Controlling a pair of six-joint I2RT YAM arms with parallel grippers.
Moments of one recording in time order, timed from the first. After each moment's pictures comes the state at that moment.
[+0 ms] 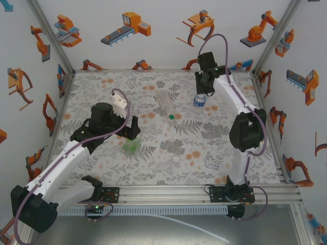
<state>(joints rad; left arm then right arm) -0.51 1.00 0.82 -0.42 0.15 -0.04 0.32 1.97 1.88 -0.89 0.12 0.14</state>
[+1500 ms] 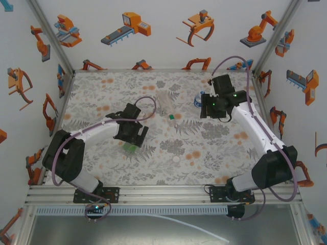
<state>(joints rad) -0.60 1.57 0.93 -0.59 -0.05 -0.15 0.32 1.43 1.33 -0.91 -0.06 0.24</state>
